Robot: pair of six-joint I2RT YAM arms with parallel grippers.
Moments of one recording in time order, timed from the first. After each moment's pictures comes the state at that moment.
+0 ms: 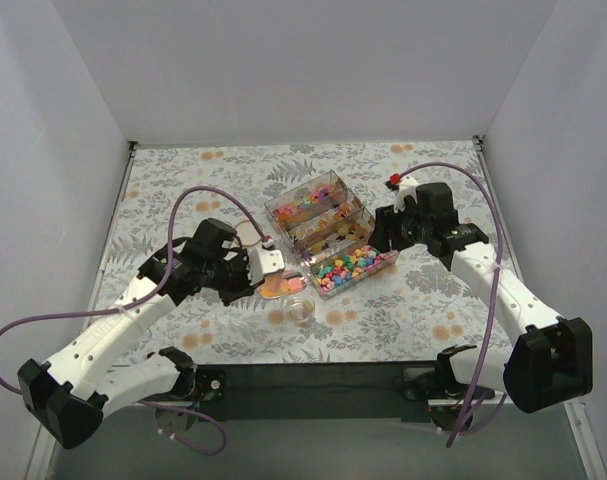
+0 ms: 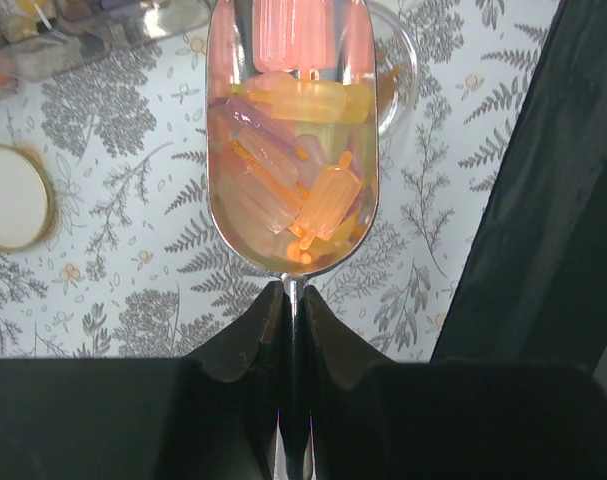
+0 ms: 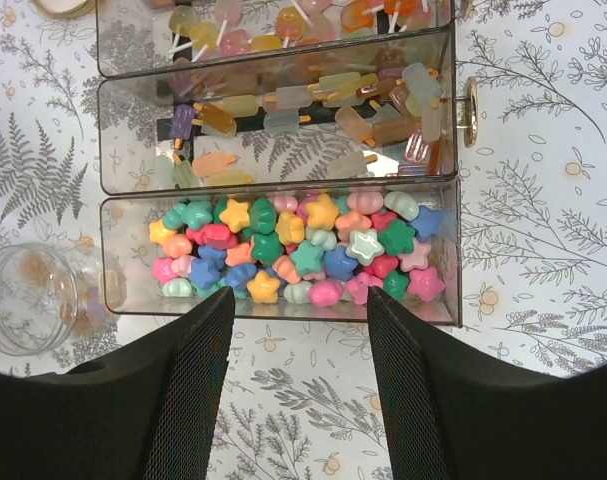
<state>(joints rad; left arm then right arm) -0.64 1.01 0.98 -0.91 0.36 0.58 0.33 1.21 0.92 -0.41 -0.33 0.05</state>
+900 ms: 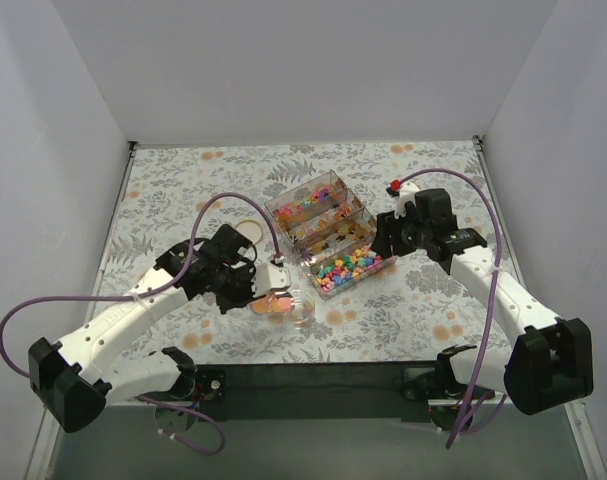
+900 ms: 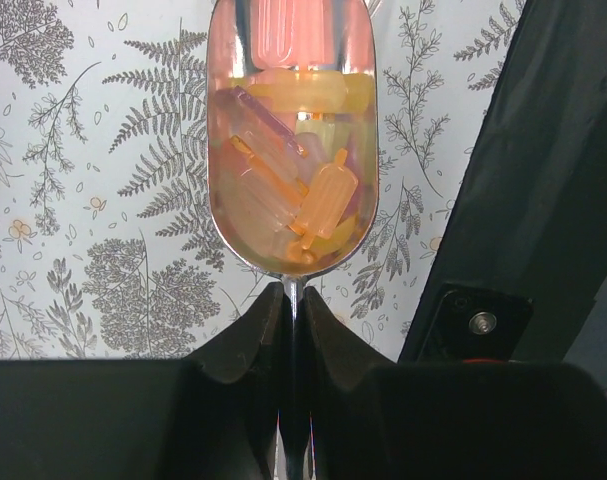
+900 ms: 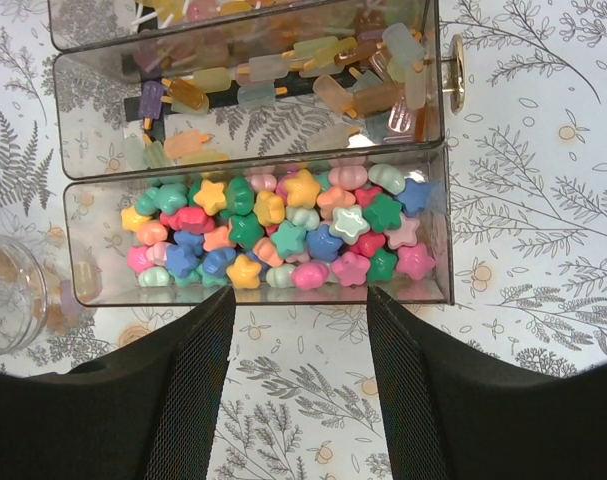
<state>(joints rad) -0.71 1.08 0.98 -1.08 0.24 0.65 0.33 1.21 0.87 -0.41 -0.29 0.05</state>
